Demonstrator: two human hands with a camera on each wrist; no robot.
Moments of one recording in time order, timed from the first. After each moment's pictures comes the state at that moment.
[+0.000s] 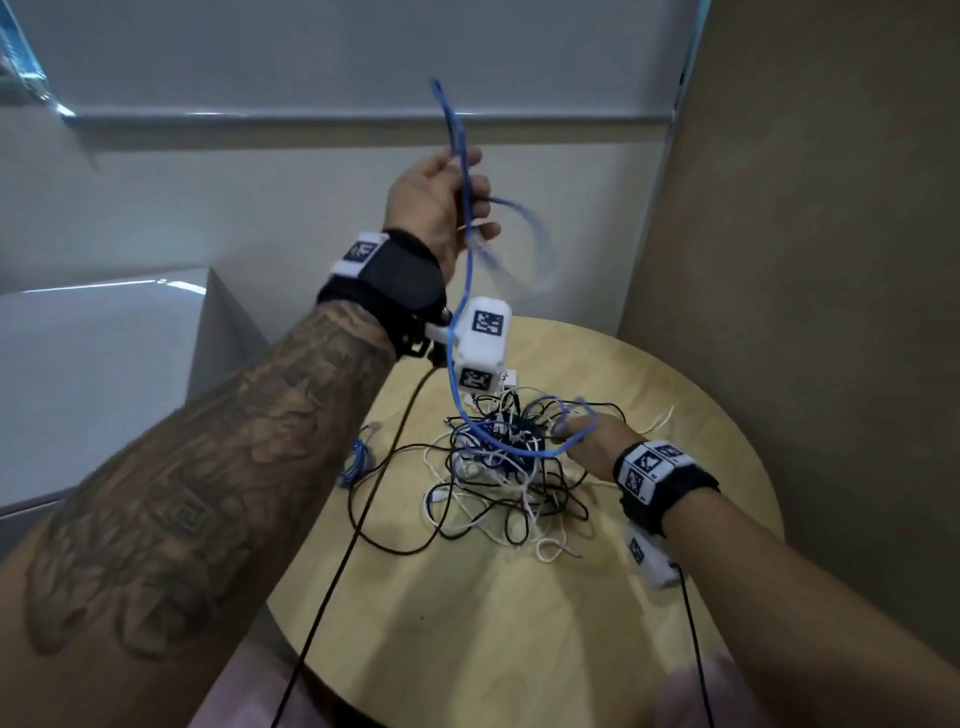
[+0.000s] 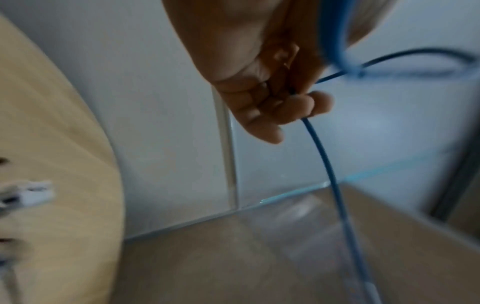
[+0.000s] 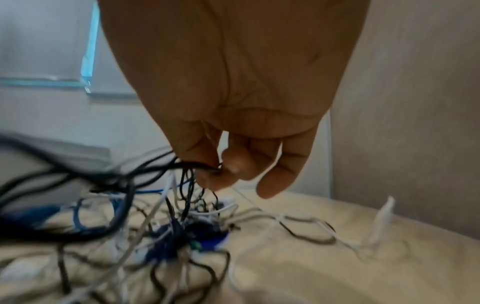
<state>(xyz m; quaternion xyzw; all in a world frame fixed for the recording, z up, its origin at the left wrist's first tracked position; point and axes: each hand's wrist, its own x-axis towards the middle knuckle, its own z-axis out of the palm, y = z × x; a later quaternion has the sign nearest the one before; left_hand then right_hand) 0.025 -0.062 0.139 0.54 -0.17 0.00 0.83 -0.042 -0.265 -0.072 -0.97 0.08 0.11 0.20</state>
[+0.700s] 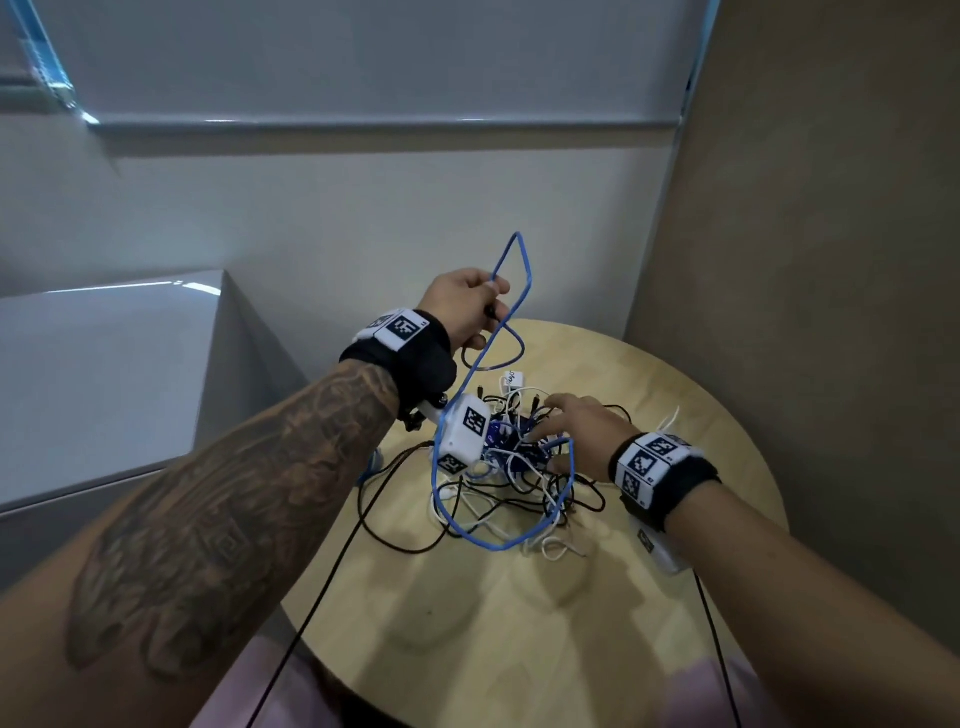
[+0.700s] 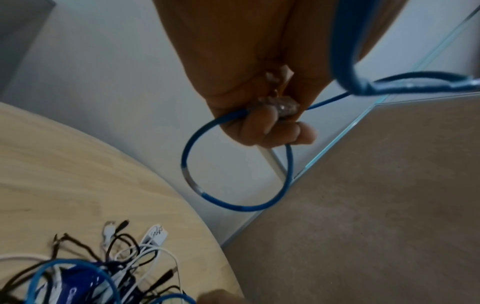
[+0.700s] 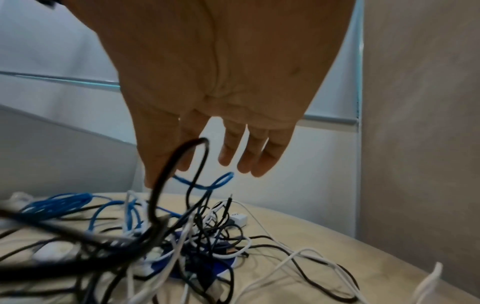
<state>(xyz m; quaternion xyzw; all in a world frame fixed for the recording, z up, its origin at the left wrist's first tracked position) 0.024 -0.055 0.061 0.75 -0.13 -0.04 0.65 -0.052 -0.244 -0.050 -0.99 -0.10 0.05 0.07</state>
